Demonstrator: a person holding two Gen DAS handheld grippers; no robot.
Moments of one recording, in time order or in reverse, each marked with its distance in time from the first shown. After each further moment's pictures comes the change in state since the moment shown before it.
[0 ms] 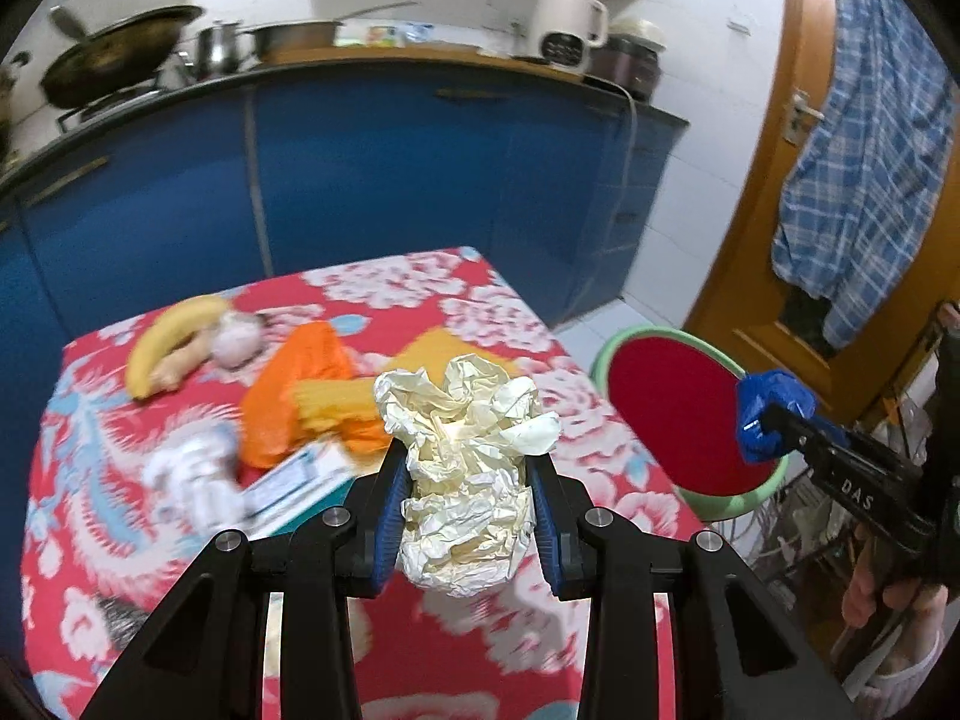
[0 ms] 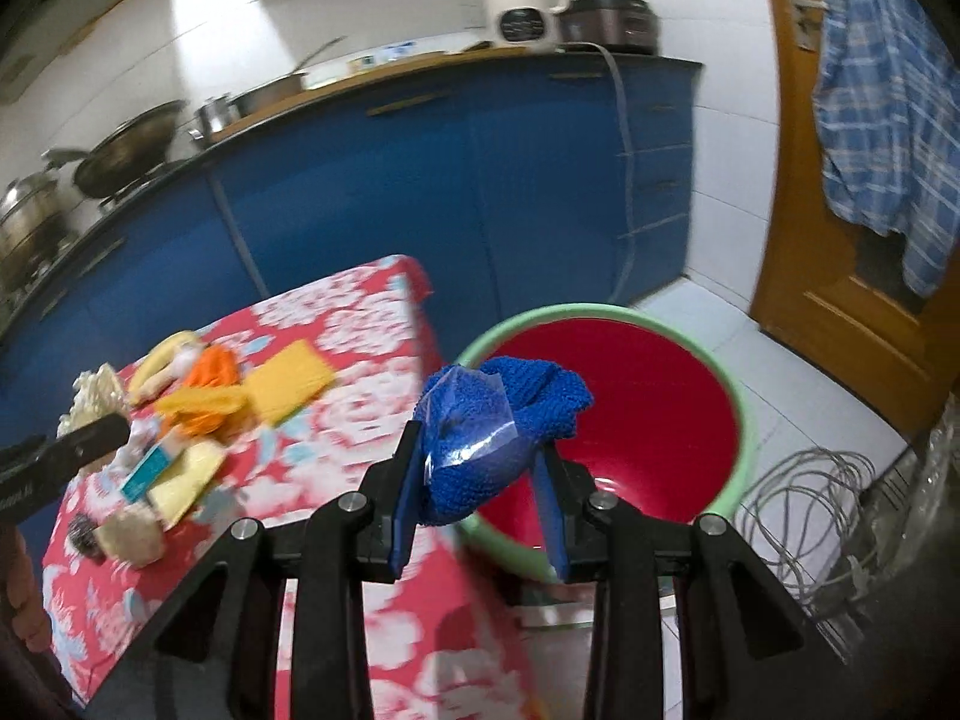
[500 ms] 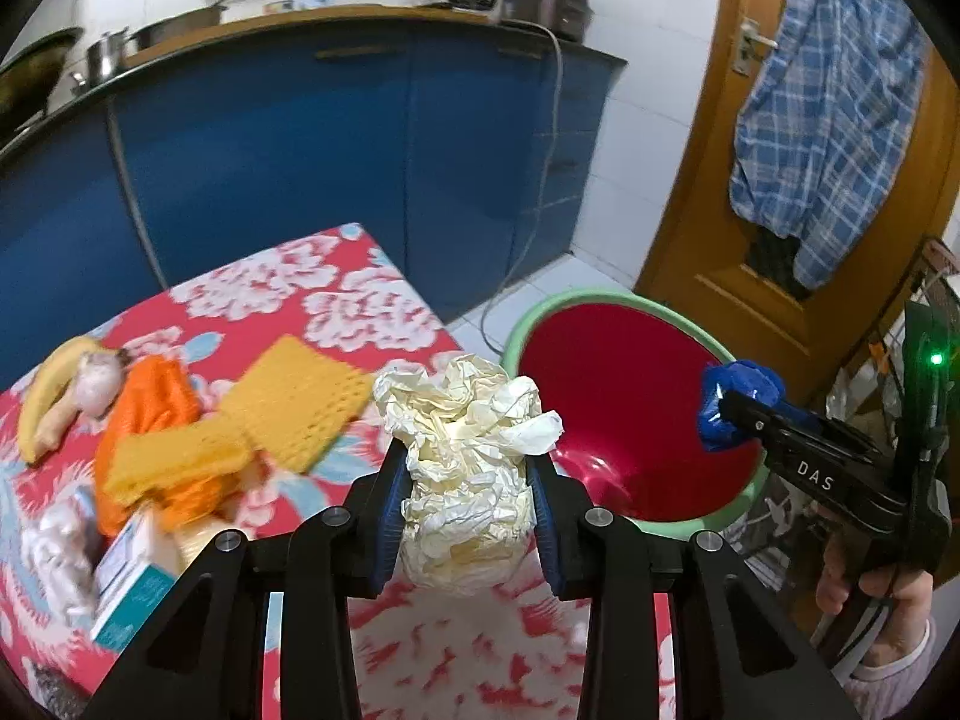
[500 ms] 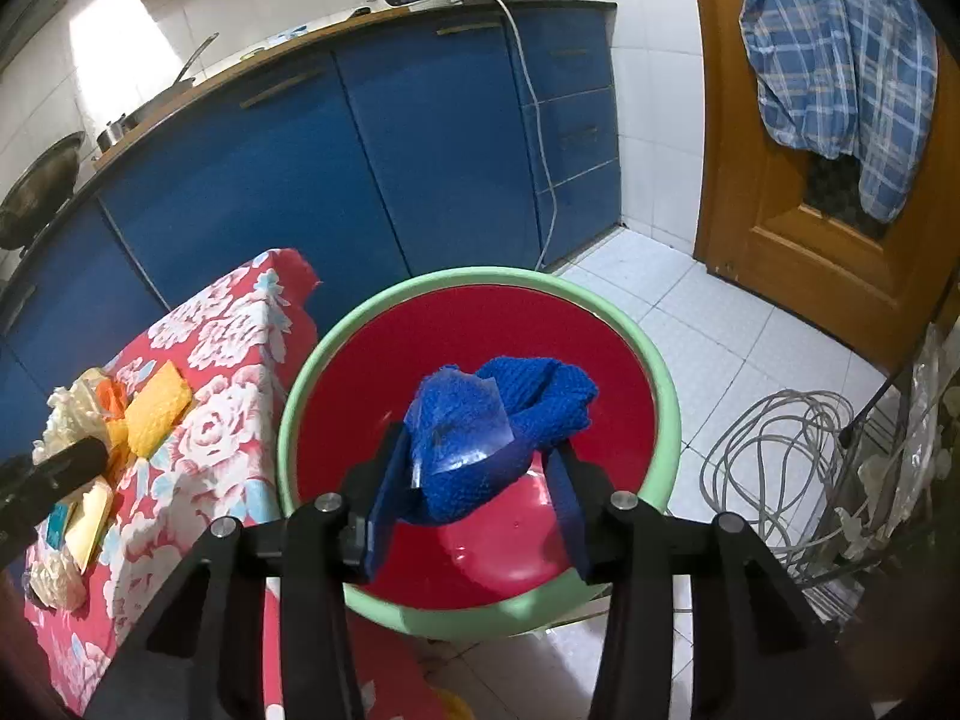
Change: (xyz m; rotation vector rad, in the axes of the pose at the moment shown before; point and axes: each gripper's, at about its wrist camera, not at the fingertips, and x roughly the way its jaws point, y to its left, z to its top) left arm 0.073 -0.077 0.017 0.123 0.091 -0.081; right arm 0.049 -0.079 -0.003 0.129 0.063 -0.087
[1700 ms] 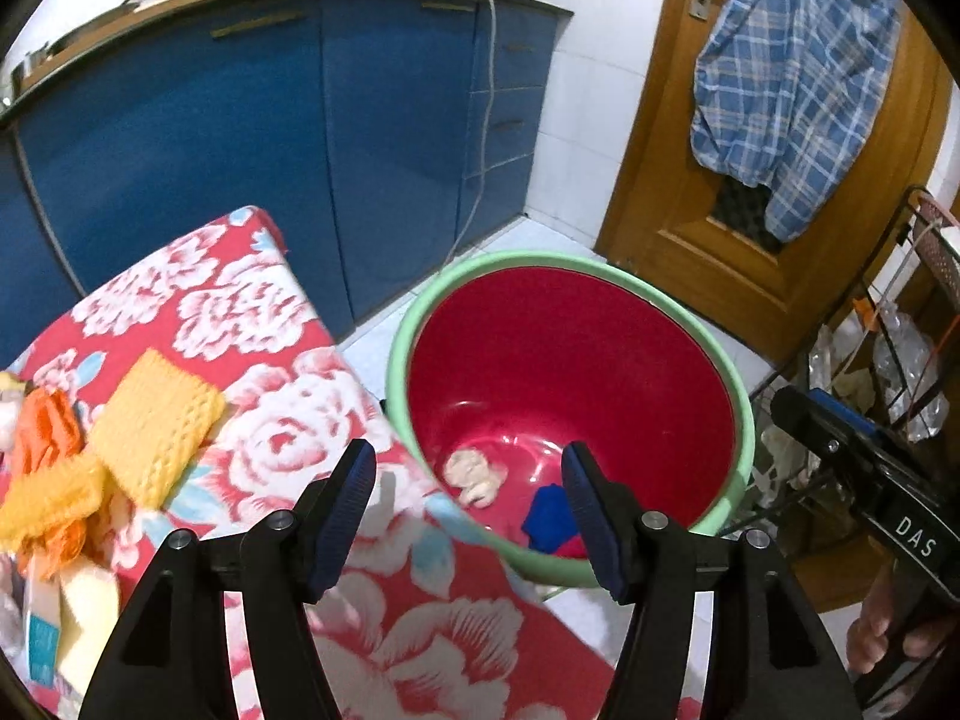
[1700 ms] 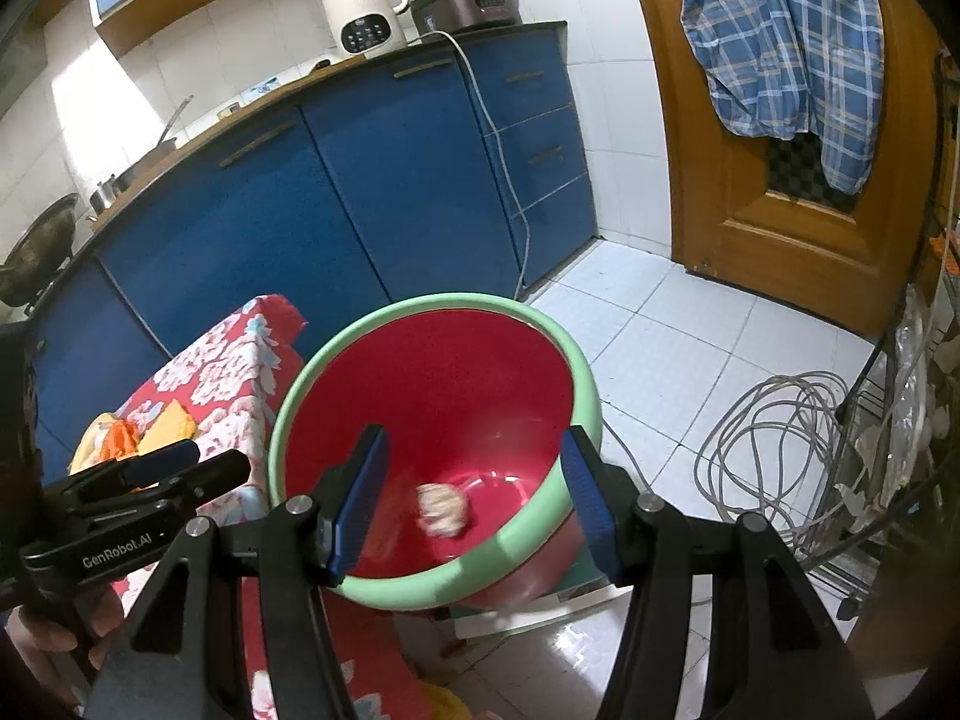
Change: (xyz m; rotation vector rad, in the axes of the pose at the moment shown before) left arm 0.050 -0.048 0.005 0.066 0.074 -0.066; right arm -0.045 -0.031 -0.012 0.088 -0.079 0.014
